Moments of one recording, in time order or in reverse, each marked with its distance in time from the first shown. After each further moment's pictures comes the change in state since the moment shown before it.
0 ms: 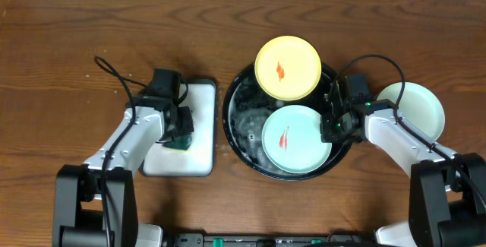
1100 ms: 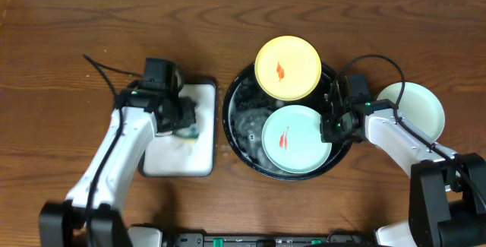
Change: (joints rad) left arm -0.018 -0.149 0.149 -0.167 0.190 -0.021; right arm 0.000 0.000 0.000 -0.001 0.000 0.000
